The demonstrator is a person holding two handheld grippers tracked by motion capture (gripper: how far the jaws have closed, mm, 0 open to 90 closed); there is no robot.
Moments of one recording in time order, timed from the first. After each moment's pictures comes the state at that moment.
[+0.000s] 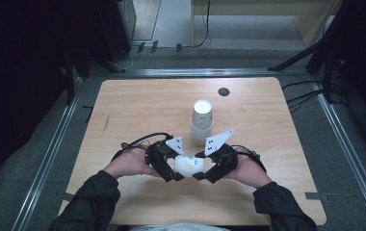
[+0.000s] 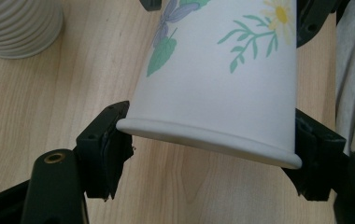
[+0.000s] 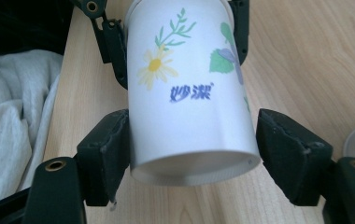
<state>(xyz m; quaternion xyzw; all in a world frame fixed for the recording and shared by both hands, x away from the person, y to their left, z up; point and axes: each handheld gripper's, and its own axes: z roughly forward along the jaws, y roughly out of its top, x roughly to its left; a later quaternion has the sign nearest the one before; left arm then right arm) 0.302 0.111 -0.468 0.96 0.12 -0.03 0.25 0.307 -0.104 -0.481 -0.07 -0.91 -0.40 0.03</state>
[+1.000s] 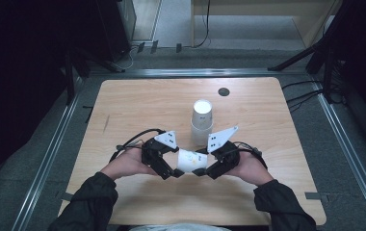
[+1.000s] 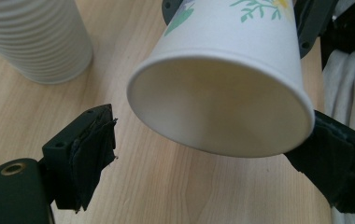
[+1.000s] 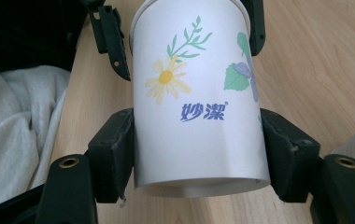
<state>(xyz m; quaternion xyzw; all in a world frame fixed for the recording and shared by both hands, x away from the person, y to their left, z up) 0.304 0.131 -0.457 0.93 0.15 -0.01 0.34 0.310 -0.109 -0.469 -0.06 -0.90 -0.43 0.03</state>
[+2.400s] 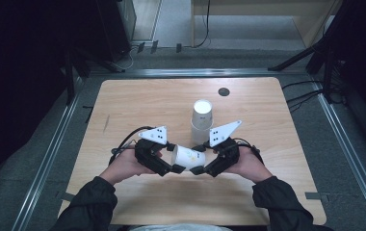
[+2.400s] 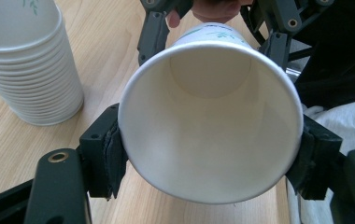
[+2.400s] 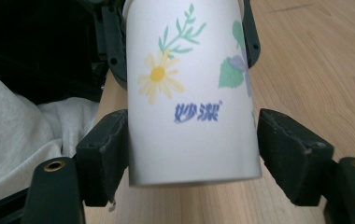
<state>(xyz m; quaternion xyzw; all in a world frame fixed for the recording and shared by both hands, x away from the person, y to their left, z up) 0.293 0.145 -0.440 0.88 0.16 -0.03 0.44 0.316 -0.108 -0.459 -0.05 -0.87 -0.48 0.08</state>
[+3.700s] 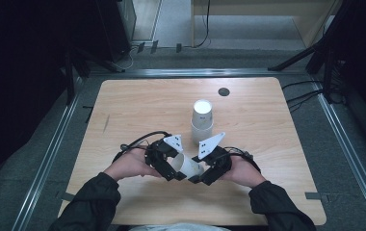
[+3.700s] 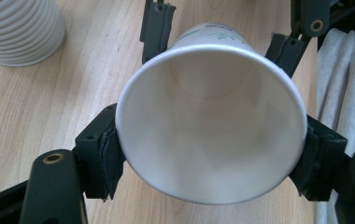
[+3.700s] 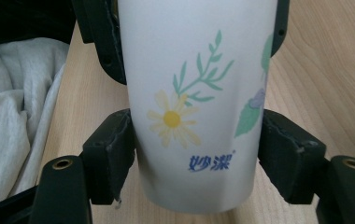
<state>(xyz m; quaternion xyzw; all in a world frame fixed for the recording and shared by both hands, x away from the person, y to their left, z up) 0.301 0.113 -0.461 0.95 0.14 -0.04 0.28 0.309 -0.089 -0.497 -0.05 -0.92 -0.39 0.06</state>
